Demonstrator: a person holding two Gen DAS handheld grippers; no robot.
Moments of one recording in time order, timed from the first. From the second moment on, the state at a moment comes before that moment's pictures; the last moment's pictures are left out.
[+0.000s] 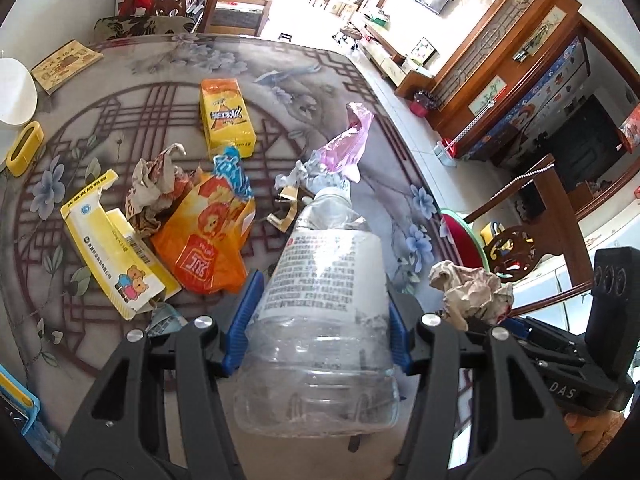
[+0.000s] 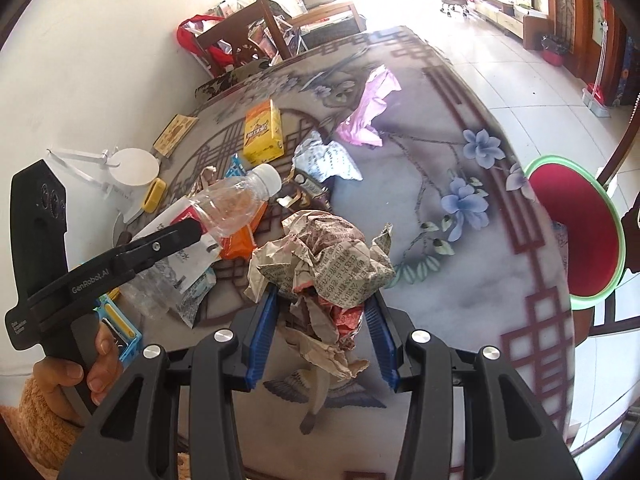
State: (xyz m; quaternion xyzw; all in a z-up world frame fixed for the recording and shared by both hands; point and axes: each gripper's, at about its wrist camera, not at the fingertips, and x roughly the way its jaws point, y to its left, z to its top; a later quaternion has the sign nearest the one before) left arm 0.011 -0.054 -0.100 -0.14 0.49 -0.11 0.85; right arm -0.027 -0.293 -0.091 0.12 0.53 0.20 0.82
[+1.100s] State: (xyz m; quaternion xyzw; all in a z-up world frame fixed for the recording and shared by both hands) left arm 0.024 -0.140 -0.087 -0.12 0.49 -0.08 0.86; right arm 0.008 -0.383 -0.102 0.16 0.53 0.22 0.81
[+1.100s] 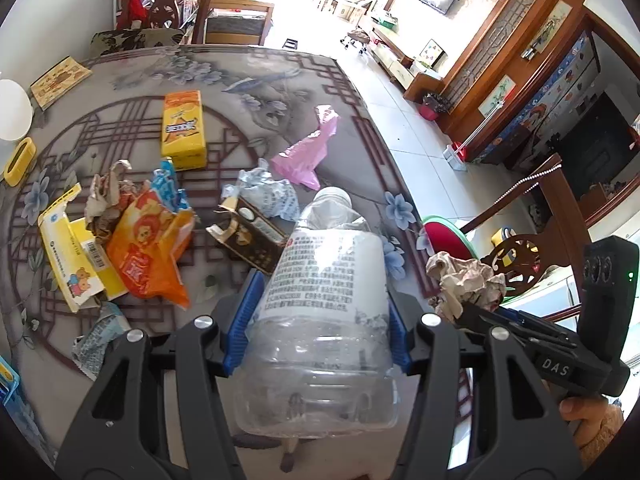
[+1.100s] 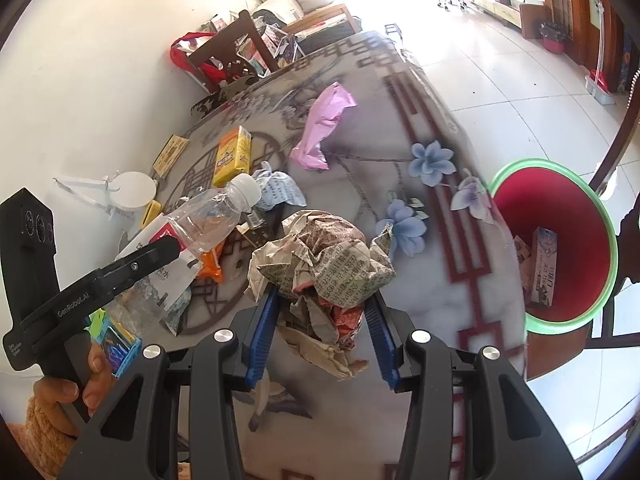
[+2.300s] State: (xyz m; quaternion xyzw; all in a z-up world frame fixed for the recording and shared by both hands) left arm 0.093 -0.309 -0.088 -0.03 0.50 -0.21 0.84; right arm 0.046 -0.588 -0.130 0.28 0.49 0.01 0.83
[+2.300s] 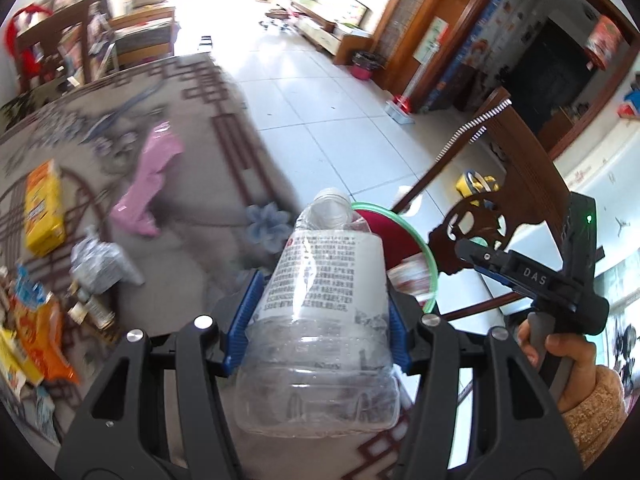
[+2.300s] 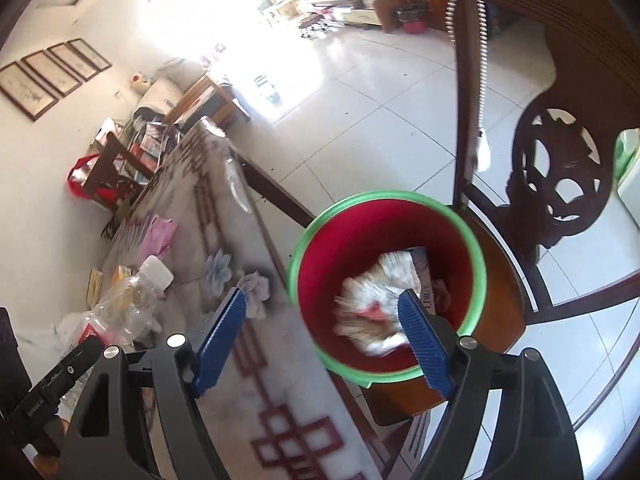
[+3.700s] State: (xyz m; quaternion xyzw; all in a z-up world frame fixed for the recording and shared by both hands) left arm 0.041 -0.085 -0.102 -0.13 0.48 -0.01 0.86; right arm 0.008 -0.399 -0.091 0.16 0.51 0.10 0.84
